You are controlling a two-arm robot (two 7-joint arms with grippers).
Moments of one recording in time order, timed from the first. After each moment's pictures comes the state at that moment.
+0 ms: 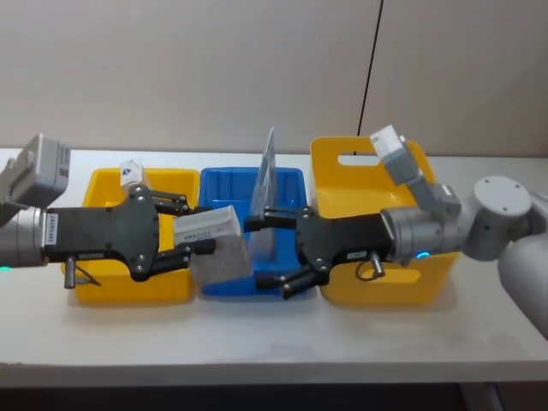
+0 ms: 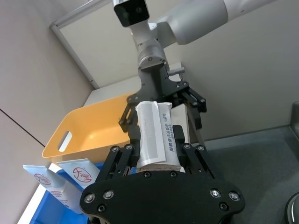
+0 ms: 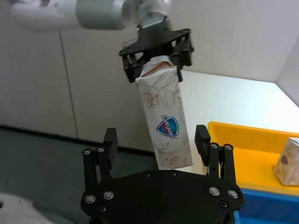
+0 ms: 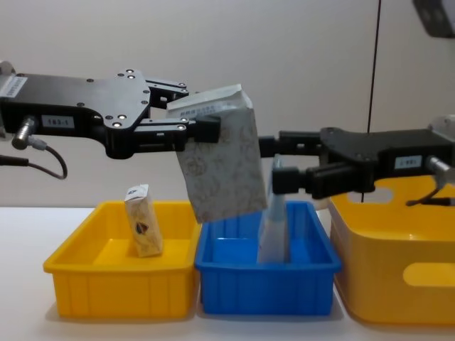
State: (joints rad) left arm -0.64 0.55 0.52 -1.34 -0.50 -0.25 -1.20; right arm 0.85 0.30 -0.60 -0.78 0.58 -0.21 1.51
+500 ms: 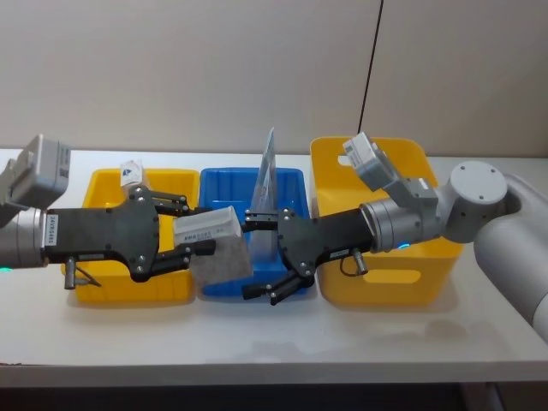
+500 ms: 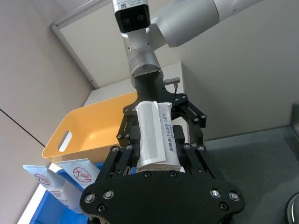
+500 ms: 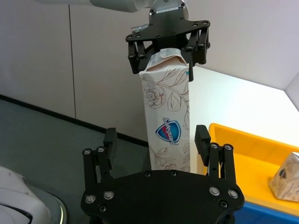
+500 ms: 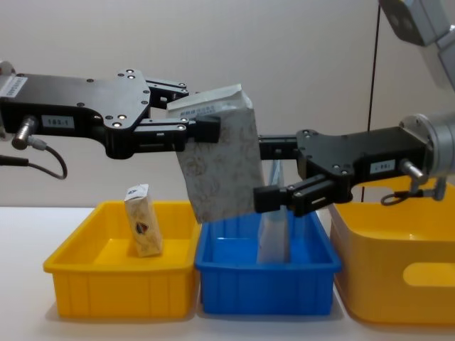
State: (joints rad) left arm -0.64 0.55 0.52 -1.34 -0.50 -0.25 -1.20; right arm 0.95 0.23 -0.66 -0.63 0.54 -0.36 1.57
